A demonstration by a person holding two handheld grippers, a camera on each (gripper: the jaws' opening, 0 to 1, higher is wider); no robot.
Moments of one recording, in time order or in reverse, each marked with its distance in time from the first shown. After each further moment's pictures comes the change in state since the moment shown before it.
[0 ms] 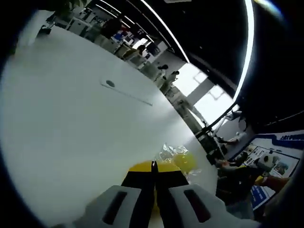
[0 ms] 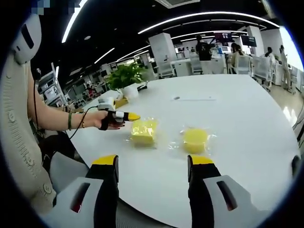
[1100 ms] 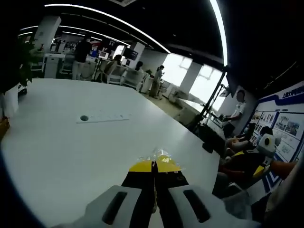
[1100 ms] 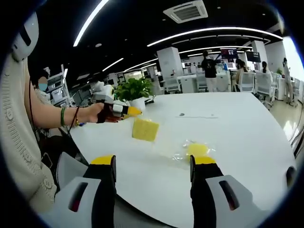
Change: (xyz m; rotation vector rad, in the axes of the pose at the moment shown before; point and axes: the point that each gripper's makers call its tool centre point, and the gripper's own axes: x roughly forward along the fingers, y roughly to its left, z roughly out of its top) left arm -0.035 -0.128 0.040 0.285 -0.020 0.009; right arm -0.046 0.021 0.024 -0.082 -0.126 0.027
